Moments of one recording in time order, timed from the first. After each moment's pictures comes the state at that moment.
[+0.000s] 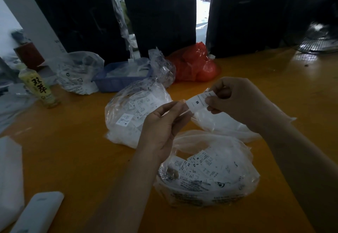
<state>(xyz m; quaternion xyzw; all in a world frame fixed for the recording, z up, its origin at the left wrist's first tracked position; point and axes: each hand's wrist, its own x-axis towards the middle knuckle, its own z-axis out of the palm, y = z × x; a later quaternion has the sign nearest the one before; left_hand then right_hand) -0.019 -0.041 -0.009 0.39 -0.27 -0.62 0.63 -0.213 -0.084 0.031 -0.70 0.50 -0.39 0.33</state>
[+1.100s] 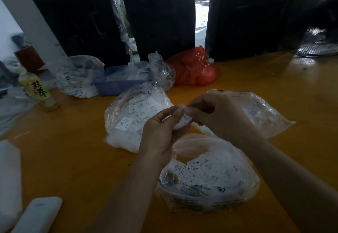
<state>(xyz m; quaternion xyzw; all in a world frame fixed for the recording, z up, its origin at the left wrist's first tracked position) -0.020 -0.042 -0.014 0.42 -0.28 -0.60 0.63 -0.184 -0.072 0.010 -0.75 0.43 -0.41 0.28</state>
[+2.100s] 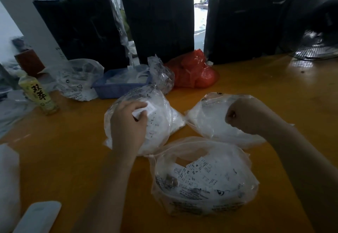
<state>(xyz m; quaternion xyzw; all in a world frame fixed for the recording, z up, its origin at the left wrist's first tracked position) 0.045 -0.054 -0.008 0.68 -0.56 0.01 0.47 -0.248 -0.121 0.006 -0.78 0.62 -0.06 0.05</state>
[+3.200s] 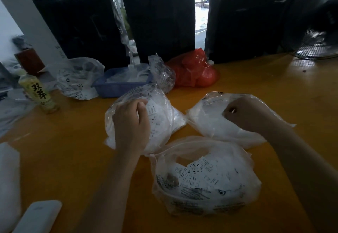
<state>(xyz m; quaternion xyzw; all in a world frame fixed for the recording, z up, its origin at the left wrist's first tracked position) 0.045 -0.061 -0.016 0.65 -0.59 0.04 0.47 -0.253 -0.132 -0.010 -0.76 0.62 -0.16 0.10</state>
